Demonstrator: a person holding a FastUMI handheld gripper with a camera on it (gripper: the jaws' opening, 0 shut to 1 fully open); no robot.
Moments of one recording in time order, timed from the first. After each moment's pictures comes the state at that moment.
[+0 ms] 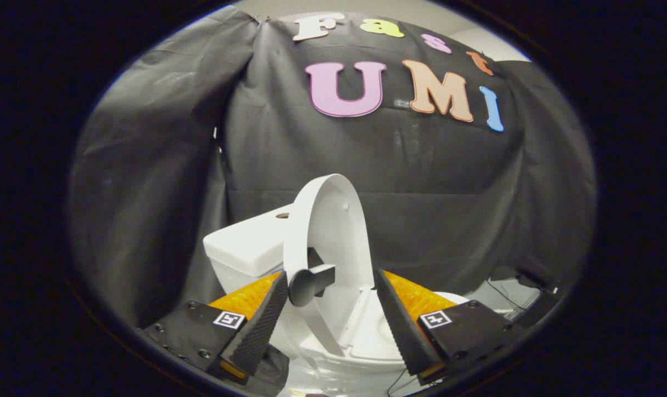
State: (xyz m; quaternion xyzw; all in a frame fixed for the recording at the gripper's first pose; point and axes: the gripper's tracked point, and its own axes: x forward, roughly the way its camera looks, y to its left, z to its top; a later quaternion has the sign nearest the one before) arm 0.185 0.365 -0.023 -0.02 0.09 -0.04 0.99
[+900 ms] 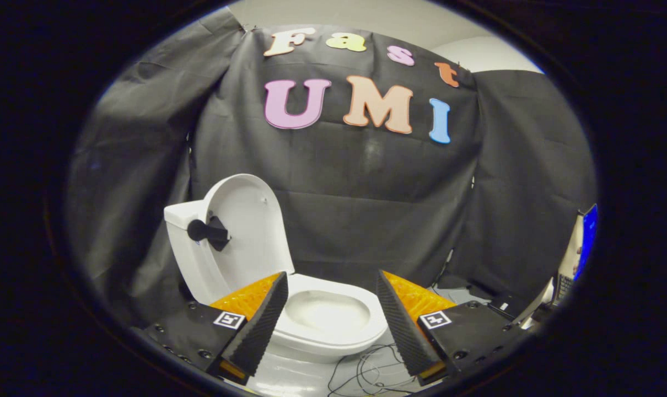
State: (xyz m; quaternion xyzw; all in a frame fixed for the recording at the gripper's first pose) arm 0.035 0.163 -0.005 -0.05 0.08 -0.13 0.99
